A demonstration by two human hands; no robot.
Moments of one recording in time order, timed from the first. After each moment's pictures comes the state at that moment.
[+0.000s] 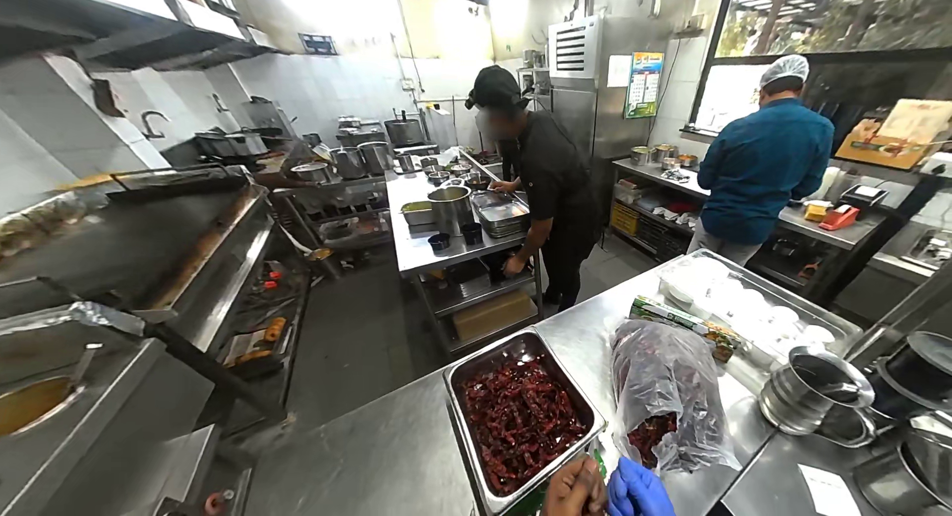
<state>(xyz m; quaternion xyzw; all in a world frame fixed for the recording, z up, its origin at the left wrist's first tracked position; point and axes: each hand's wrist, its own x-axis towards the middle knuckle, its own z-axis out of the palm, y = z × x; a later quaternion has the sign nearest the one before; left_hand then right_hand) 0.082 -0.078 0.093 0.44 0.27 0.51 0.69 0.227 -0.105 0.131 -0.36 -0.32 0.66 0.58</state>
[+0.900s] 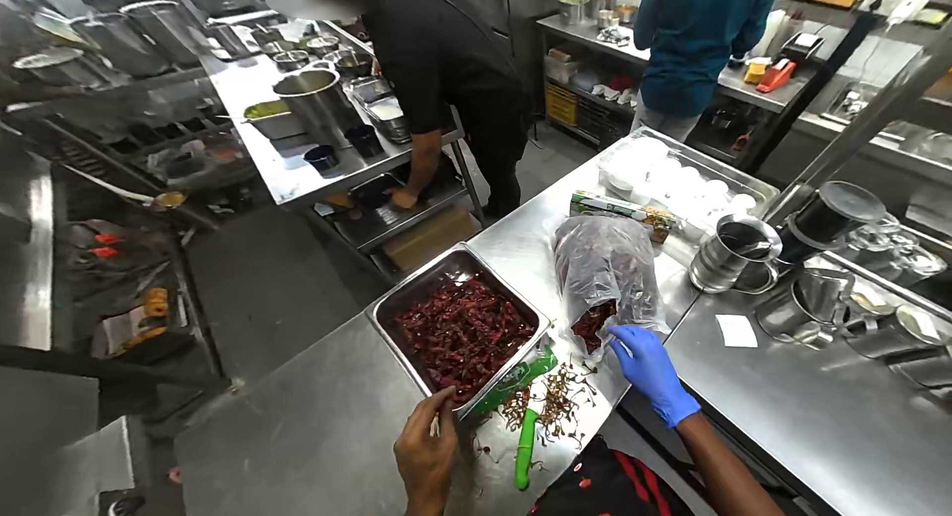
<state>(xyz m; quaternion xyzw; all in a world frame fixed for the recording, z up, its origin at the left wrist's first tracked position) -0.040 -0.090 0.048 0.68 0.58 0.43 0.10 0.348 -0.074 0.042 -0.64 -0.70 0.08 0.31</state>
